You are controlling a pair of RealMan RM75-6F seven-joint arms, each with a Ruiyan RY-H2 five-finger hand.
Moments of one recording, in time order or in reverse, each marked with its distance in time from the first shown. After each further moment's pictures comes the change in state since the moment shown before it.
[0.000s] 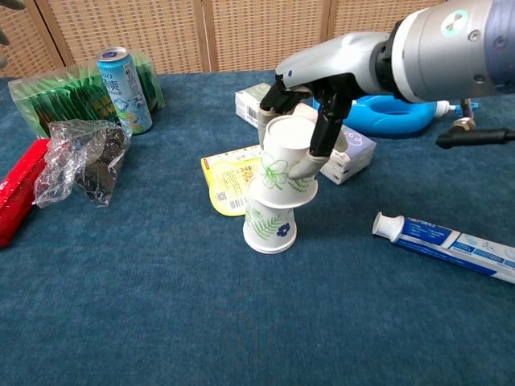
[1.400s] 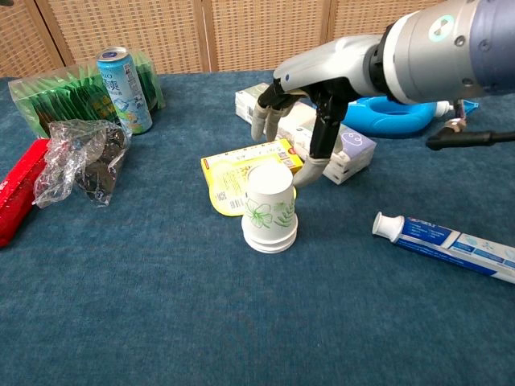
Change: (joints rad) left arm 0.019 0.006 0.005 0.020 0.029 0.021 -0.043; right arm 0.039 -0.009 -0.016 0.007 0.045 0.028 -0.034
